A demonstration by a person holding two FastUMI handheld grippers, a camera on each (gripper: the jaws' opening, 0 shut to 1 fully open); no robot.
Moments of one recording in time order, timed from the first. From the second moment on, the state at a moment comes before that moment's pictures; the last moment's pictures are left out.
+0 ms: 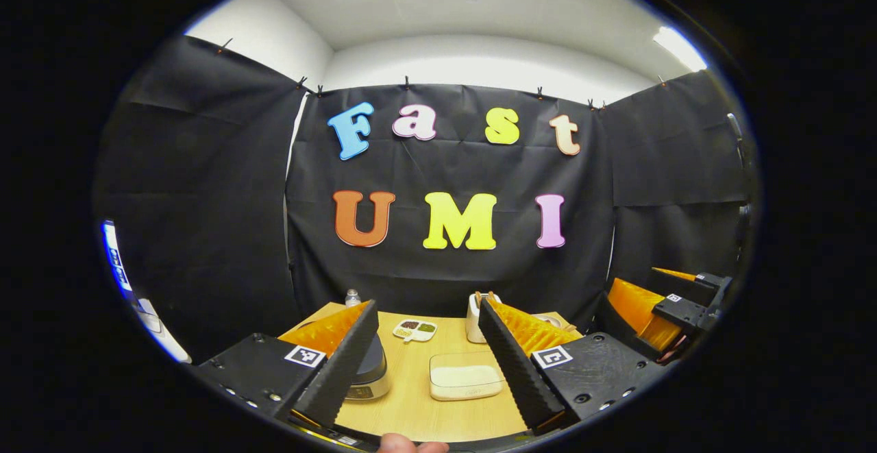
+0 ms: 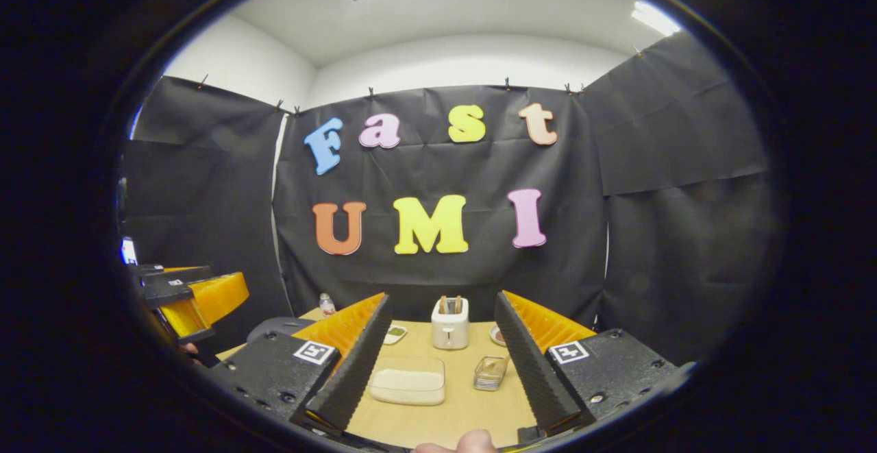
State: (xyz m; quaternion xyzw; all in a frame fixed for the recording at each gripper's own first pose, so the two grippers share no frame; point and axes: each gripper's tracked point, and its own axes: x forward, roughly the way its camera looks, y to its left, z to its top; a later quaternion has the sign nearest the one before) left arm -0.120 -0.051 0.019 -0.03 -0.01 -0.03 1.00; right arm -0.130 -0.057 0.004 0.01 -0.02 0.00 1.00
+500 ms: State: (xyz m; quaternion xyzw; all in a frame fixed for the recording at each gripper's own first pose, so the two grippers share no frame) left arm -0.128 -0.026 0.019 -0.02 -0.02 -0.03 1.00; right arm -0.143 -0.030 -0.003 0.00 -0.02 -0.01 1.00
